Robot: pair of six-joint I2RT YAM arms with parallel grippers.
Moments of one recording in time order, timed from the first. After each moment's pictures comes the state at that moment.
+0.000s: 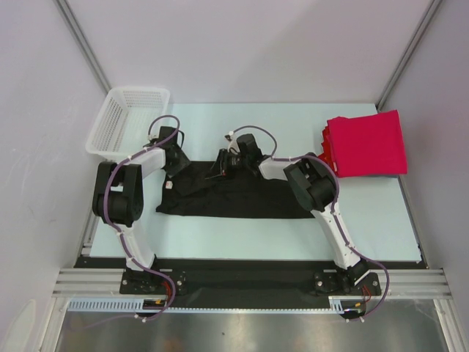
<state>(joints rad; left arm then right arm) -0.12 1.88 1.19 -0.37 -0.13 -0.73 0.64 2.42 1.62 0.31 -0.74 0.91</state>
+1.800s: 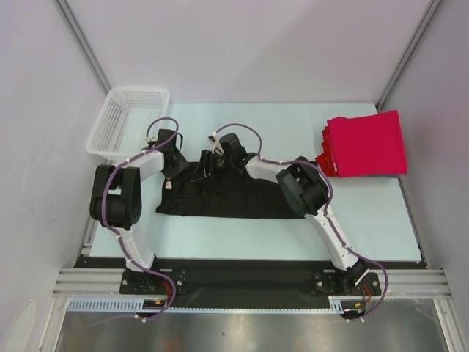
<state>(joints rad) -0.12 1.84 1.14 -0.35 -0.15 -0.72 0.73 2.46 1.81 0.12 -0.66 0.78</state>
